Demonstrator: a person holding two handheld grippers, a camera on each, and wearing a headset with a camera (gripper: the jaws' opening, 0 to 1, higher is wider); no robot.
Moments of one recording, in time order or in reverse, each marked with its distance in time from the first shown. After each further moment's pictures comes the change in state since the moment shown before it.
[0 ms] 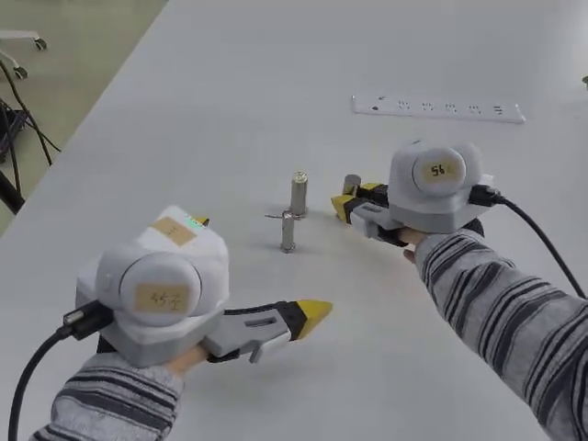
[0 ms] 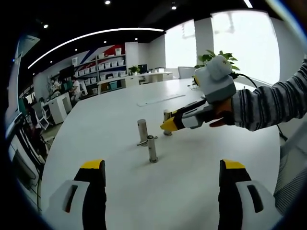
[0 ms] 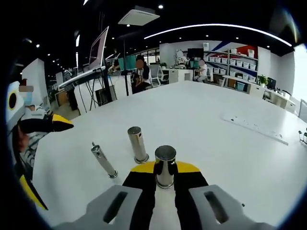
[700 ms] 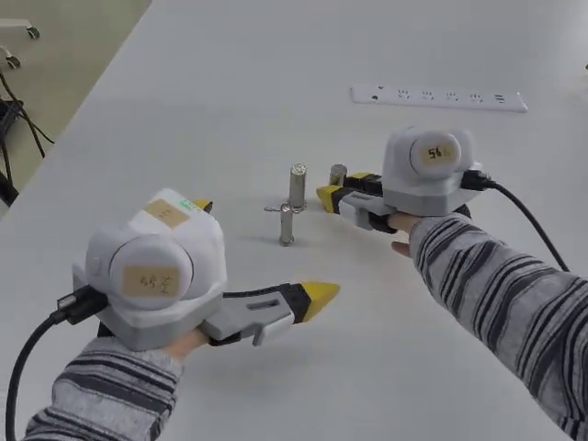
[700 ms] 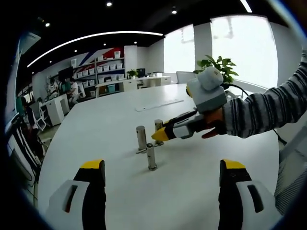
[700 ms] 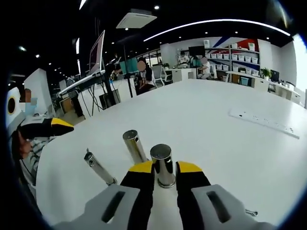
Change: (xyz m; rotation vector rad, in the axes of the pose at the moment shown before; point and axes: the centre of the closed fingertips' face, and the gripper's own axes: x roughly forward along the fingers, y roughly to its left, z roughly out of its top) left arm 0.004 0.000 0.010 -0.008 -0.039 -0.026; right arm 0.024 0.005 0.002 0.061 -0.012 0.068
